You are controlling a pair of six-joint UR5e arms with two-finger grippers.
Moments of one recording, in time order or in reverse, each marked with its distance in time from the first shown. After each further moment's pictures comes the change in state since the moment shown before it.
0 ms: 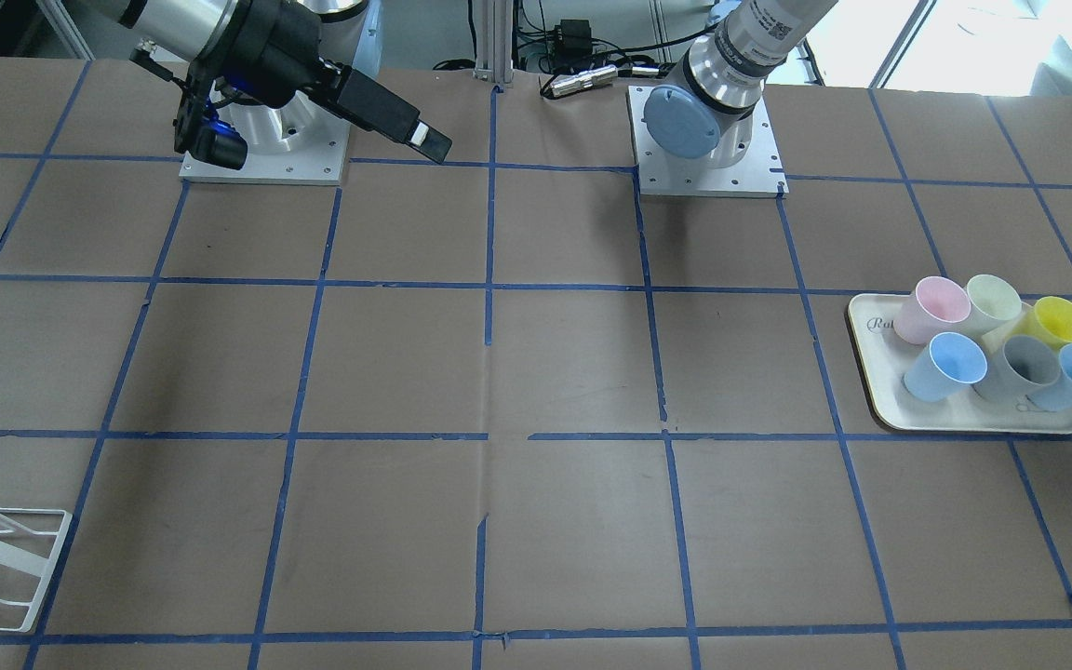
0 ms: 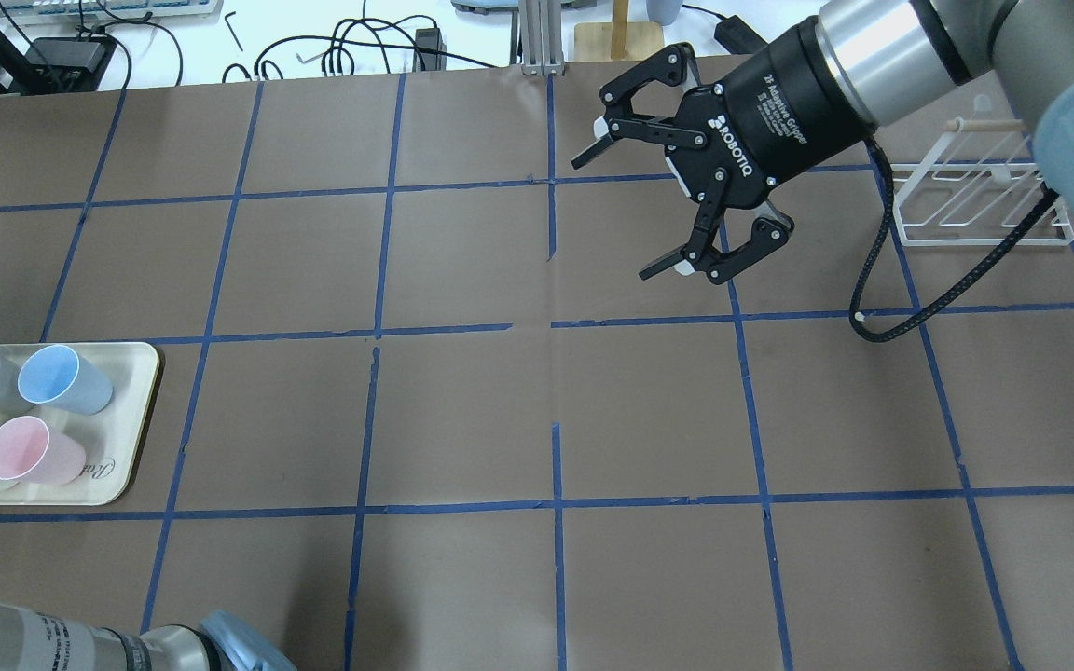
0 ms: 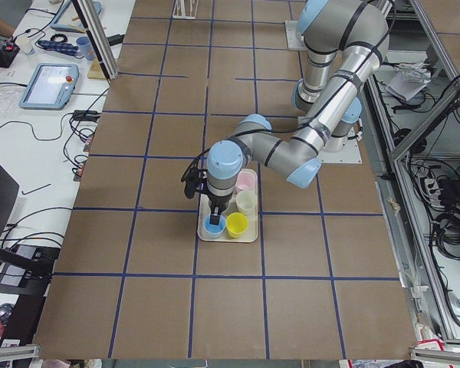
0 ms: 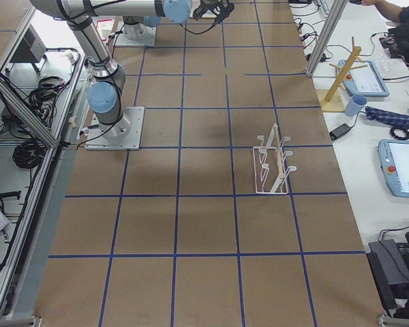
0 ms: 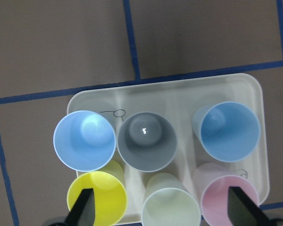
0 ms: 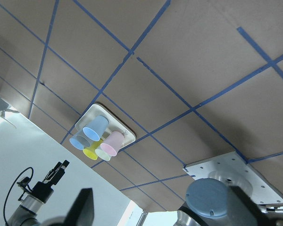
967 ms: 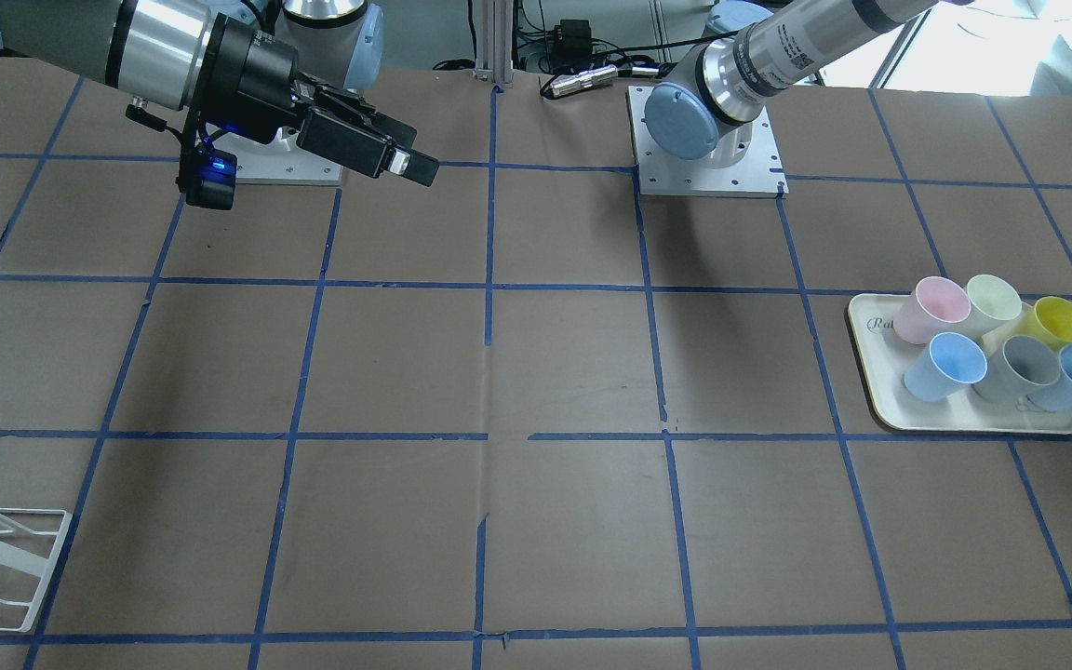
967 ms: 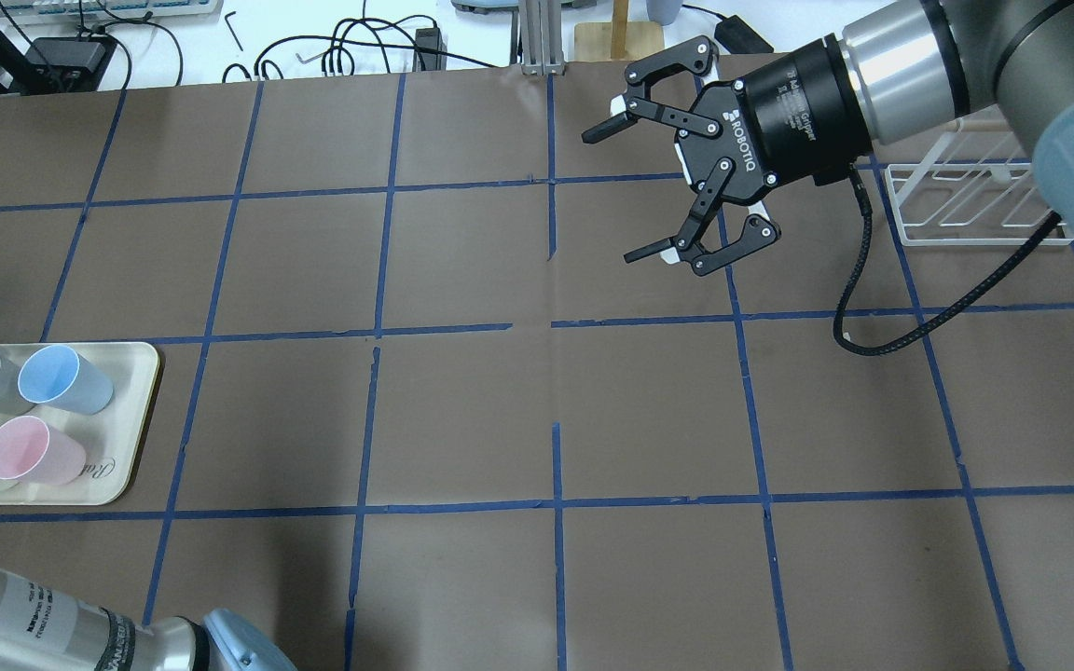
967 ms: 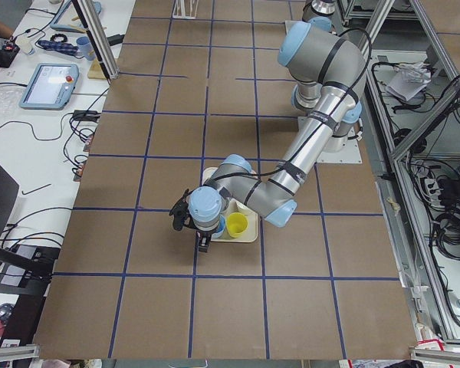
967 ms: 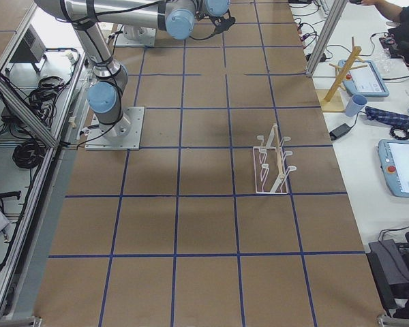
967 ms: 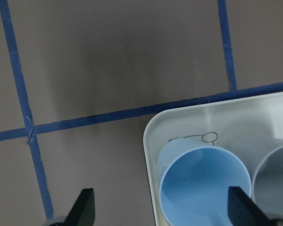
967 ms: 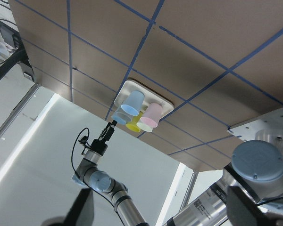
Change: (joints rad) left arm -0.011 -0.209 0.112 0.037 0.039 0.000; right arm -0.076 0.007 0.088 0.019 0.224 0.051
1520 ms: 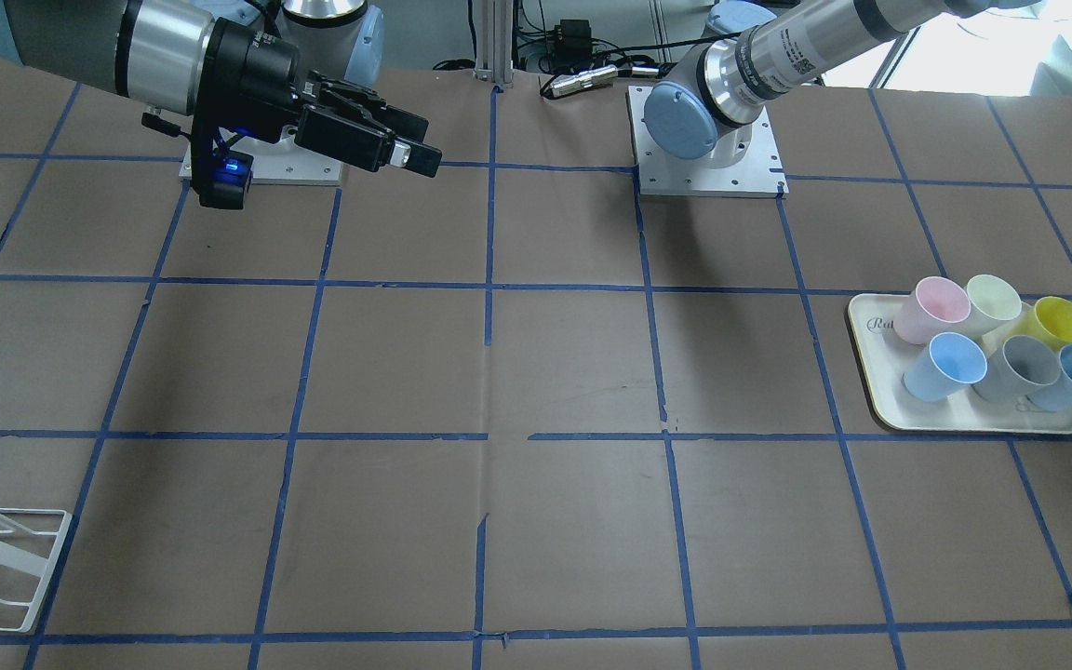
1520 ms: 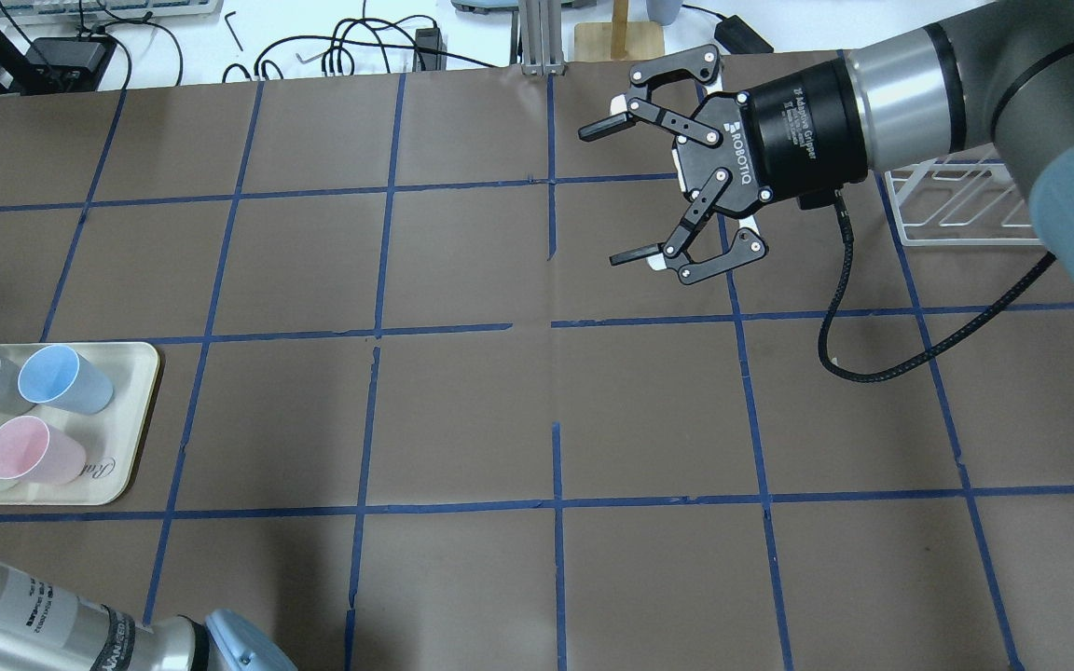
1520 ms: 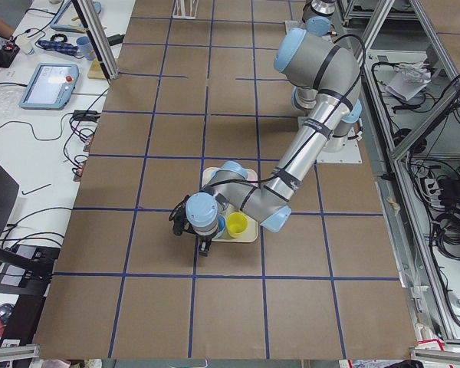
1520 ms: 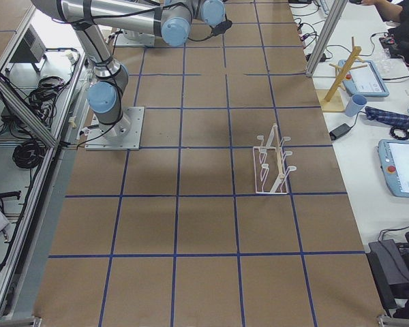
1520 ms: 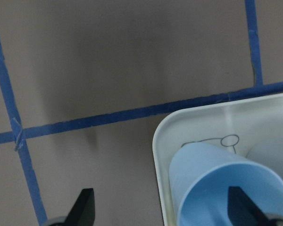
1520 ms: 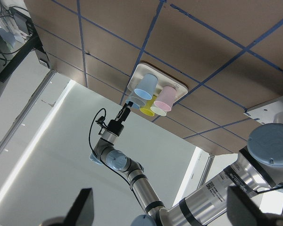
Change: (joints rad) left arm -0.006 -0.030 -0.004 0.017 0.018 -0.002; right arm -0.014 -0.026 0.060 -0.010 0.083 -0.002
